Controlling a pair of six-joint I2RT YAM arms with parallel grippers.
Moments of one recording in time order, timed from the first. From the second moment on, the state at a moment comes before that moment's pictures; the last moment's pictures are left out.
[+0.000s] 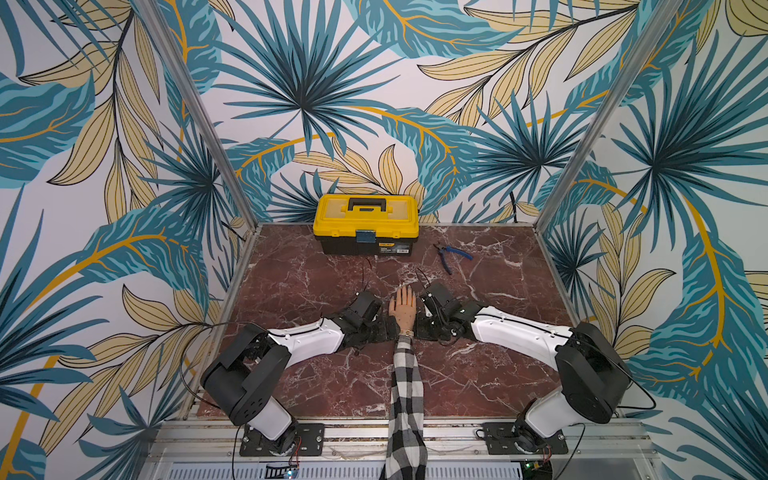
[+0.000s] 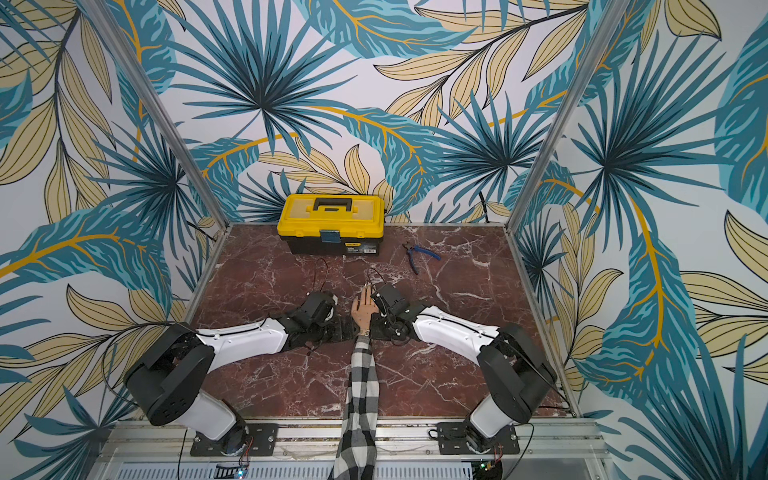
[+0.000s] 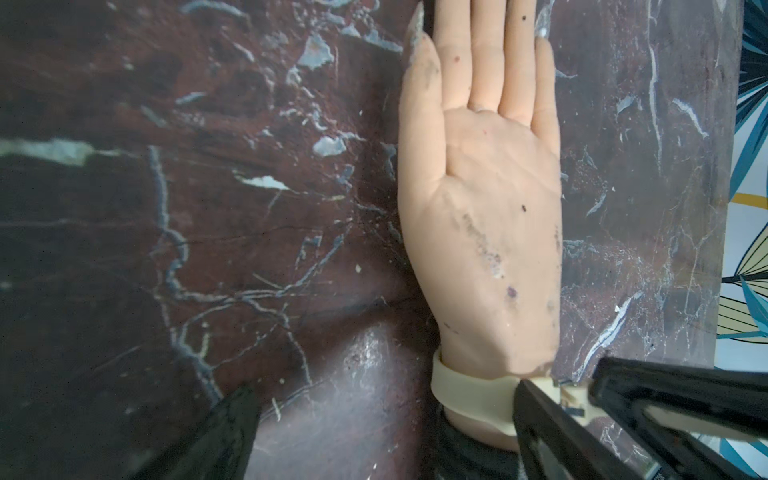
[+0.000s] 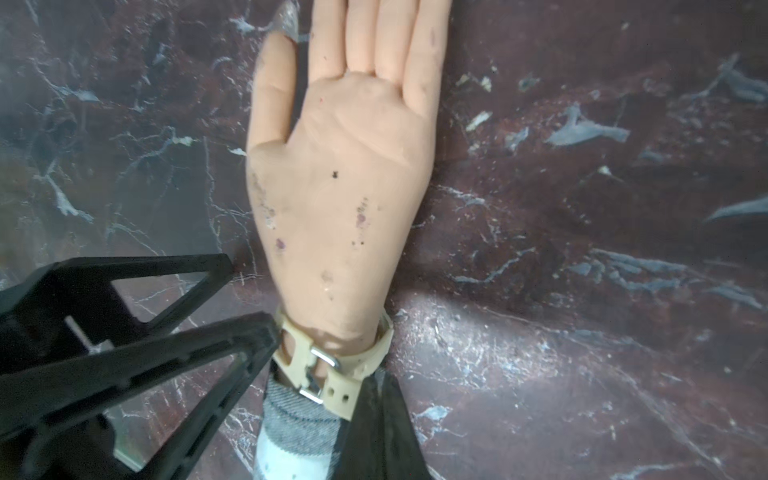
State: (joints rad) left arm -0.66 1.58 0.76 -0.14 0.15 -0.81; right arm 0.70 1.61 0.96 -0.44 -0.08 0.75
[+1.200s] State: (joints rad) left arm -0.68 1.57 0.78 -0.18 0.13 -0.80; right arm 0.69 1.57 0.93 -0.36 -0.14 0.82
